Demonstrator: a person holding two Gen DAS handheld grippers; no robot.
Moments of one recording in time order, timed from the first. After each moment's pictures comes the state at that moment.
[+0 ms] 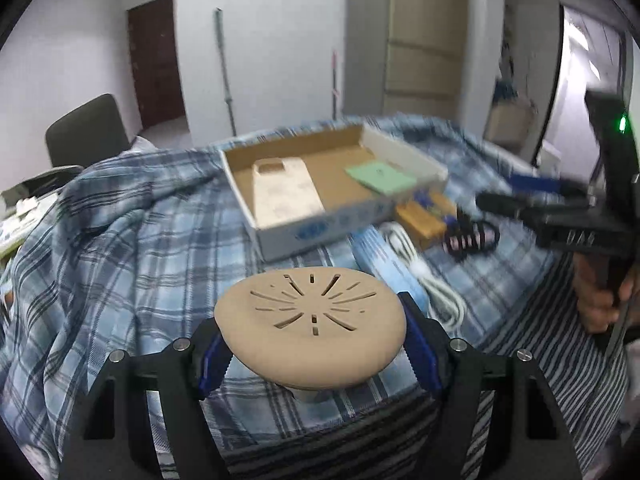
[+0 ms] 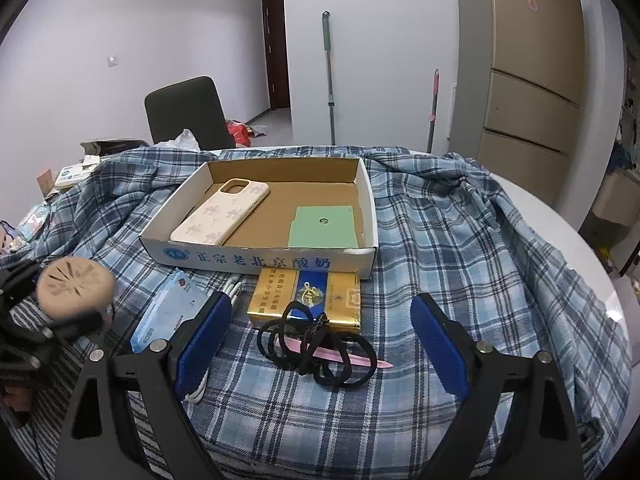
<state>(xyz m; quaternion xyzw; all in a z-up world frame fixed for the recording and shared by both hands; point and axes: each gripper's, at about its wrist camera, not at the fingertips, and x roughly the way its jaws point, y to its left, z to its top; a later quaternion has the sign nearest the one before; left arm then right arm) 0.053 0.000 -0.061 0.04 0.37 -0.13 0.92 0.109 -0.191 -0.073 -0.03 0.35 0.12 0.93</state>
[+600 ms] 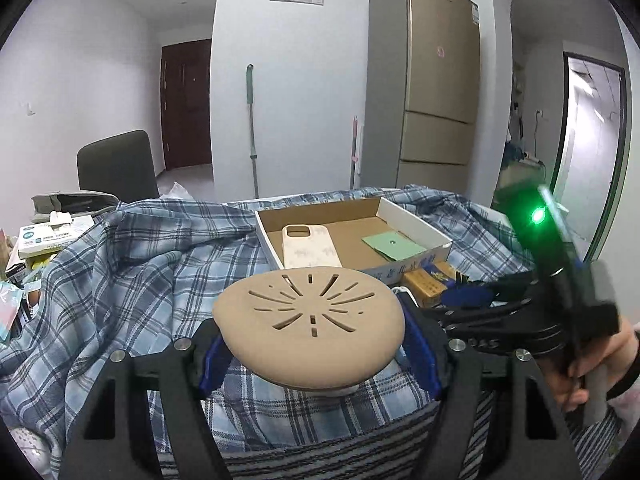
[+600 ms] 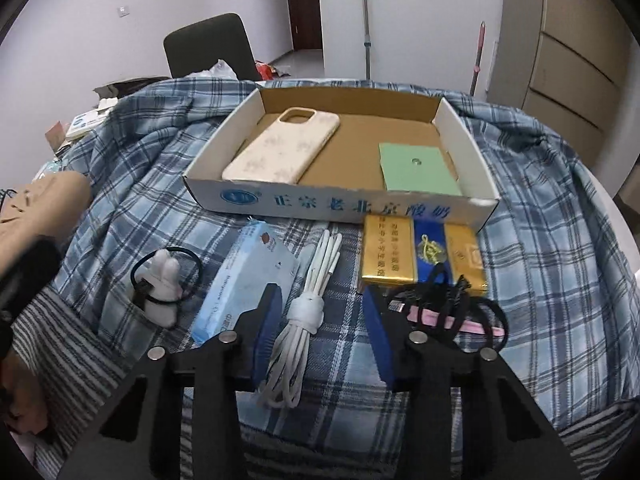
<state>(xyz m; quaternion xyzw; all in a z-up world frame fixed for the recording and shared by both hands) 0.017 0.020 -0.032 0.00 0.26 -0.11 0.96 0.121 -0.116 -0.109 -0.04 0.46 0.17 0.87</state>
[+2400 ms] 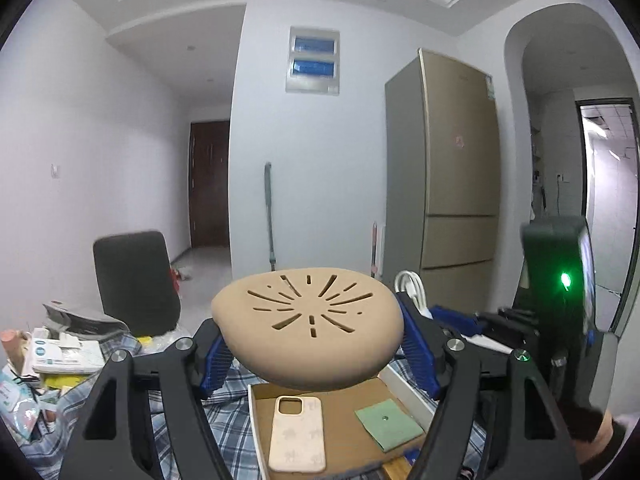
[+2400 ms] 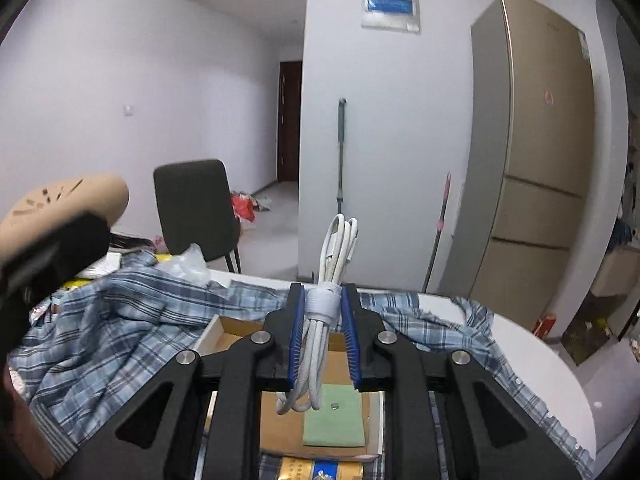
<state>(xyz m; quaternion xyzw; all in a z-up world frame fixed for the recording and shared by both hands) 0.099 -0.036 0.108 -0.01 0.10 -0.05 0.99 0.193 -0.144 0.043 -0.04 0.22 0.13 0.97</state>
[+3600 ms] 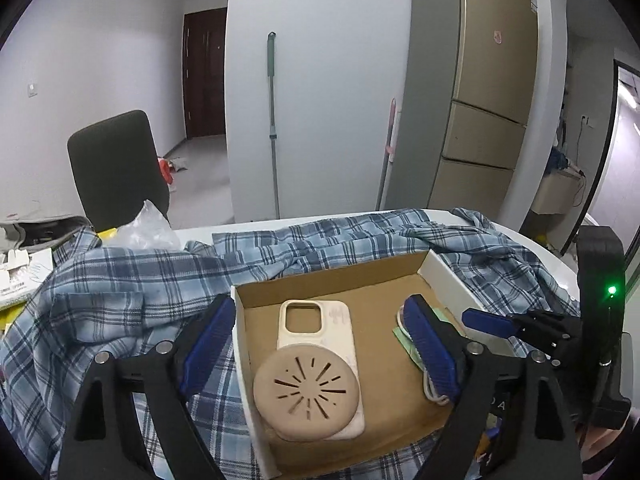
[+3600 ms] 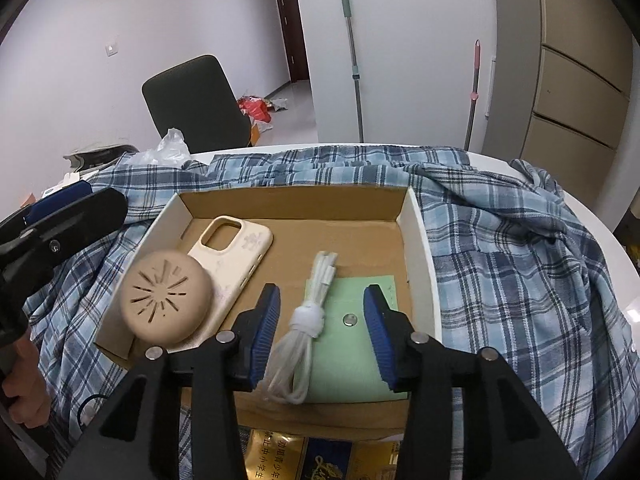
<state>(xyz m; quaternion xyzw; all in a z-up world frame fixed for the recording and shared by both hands) 0.217 -0.013 -0.011 -0.02 0.32 -0.05 0.95 0.260 -0.153 -0.090 -0.01 0.41 0.17 0.90</state>
